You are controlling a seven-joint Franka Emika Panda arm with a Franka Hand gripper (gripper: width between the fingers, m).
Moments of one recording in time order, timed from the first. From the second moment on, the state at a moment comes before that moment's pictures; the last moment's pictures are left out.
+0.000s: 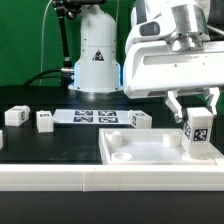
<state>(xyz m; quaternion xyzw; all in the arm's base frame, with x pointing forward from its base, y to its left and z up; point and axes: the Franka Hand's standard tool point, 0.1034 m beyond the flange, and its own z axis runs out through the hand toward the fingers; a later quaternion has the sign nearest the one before) 0.611 0.113 0.086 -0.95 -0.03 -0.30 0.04</state>
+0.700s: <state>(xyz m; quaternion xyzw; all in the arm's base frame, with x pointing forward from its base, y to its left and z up) 0.608 0.111 0.079 -0.96 -0.03 -0.29 0.04</state>
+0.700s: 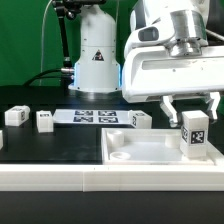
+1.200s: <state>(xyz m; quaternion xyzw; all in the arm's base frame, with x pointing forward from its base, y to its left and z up) 0.608 0.111 0.078 -0.96 -0.03 -0.29 0.04</state>
